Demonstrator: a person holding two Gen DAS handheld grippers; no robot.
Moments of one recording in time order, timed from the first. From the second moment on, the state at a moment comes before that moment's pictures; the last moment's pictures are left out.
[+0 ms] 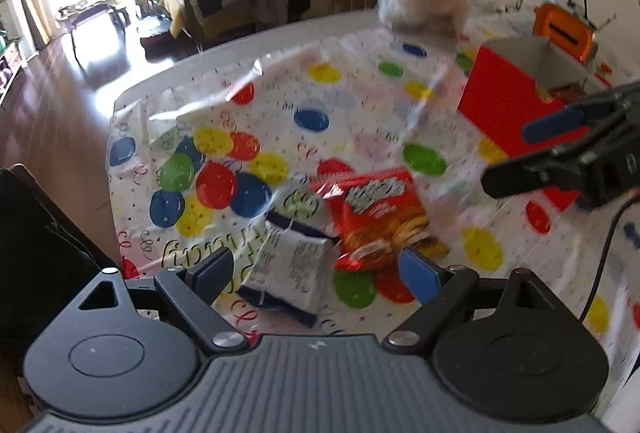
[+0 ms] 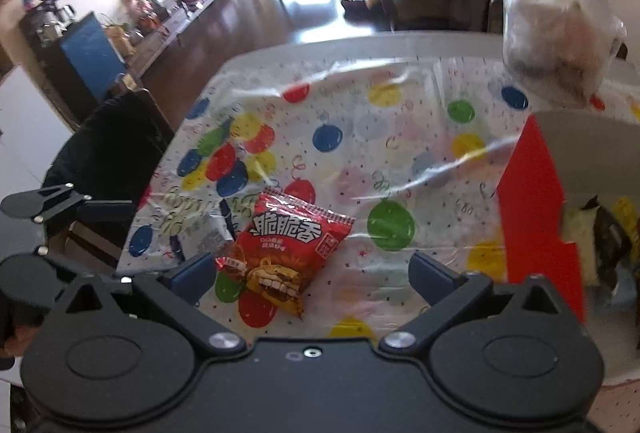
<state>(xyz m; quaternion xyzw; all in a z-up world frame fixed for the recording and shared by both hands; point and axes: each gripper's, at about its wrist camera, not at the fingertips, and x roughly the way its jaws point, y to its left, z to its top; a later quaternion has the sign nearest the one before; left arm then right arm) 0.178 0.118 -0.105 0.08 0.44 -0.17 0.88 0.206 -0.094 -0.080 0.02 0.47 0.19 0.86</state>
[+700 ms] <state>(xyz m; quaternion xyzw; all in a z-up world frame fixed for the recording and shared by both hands) 0.228 0.123 -0.165 0.12 0.51 -0.22 0.82 0.278 -0.036 -0.149 0.03 0.59 0.10 0.80</state>
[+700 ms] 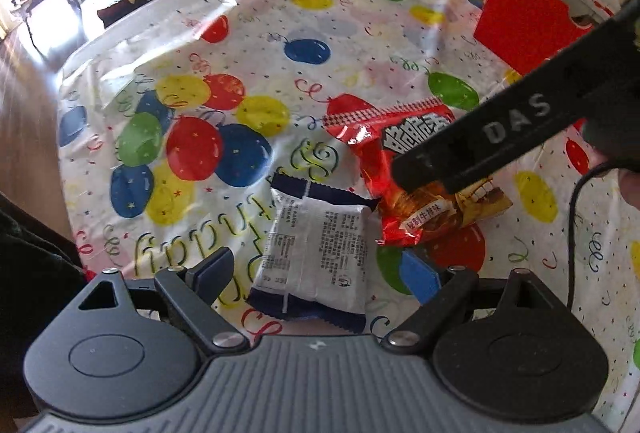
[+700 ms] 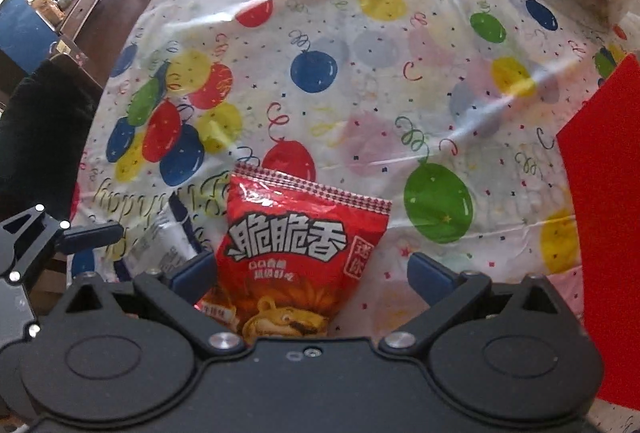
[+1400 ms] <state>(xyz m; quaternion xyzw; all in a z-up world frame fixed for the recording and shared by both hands) 0.230 0.114 -0.167 0.13 0.50 -0.21 0.83 0.278 -0.022 -0.160 0.00 0.60 0.11 0.79</state>
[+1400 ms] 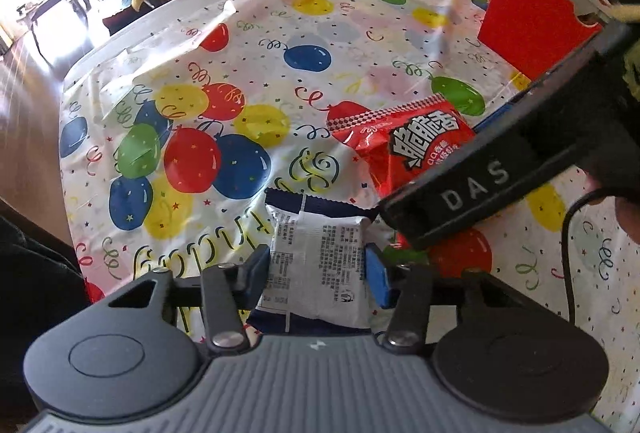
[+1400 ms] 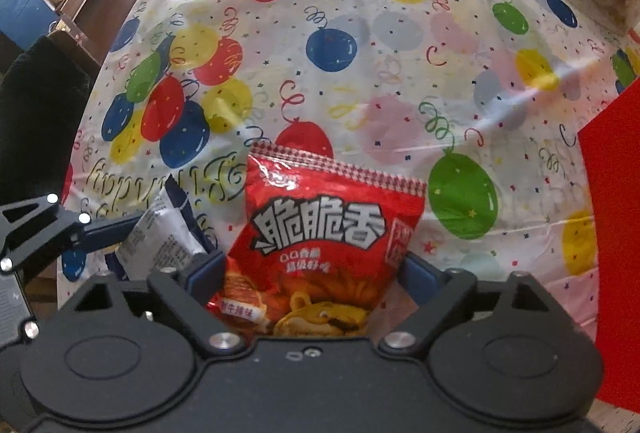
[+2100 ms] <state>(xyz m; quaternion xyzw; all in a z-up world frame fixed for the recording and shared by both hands) 0.198 0.108 -0.141 0.02 0.50 -0.14 0.85 0.228 -0.073 -0.128 -0.02 0.56 0.14 0.82</state>
